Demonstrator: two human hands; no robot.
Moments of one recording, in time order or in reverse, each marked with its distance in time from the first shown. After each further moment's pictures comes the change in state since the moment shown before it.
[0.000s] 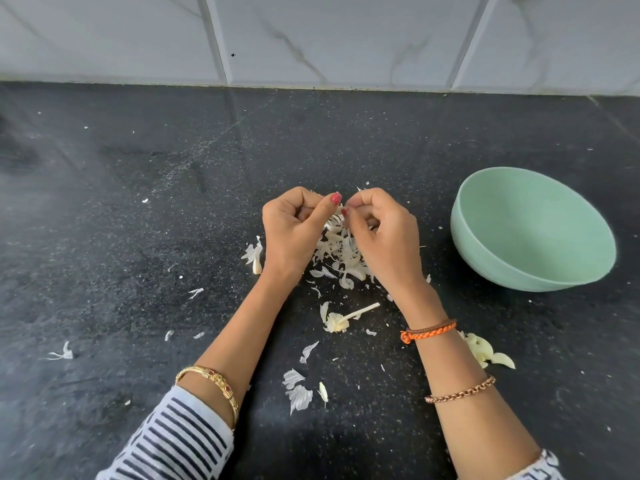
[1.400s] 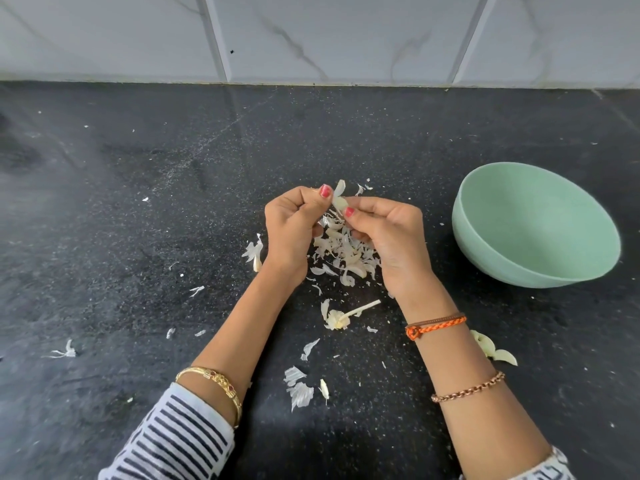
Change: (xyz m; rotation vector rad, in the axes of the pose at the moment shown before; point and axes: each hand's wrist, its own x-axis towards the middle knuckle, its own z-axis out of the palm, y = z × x) left_hand -0.001 0.006 0.002 -0.163 -0.010 -0.254; right_hand -0.001 -0.029 -0.013 0.642 -0.074 0.537
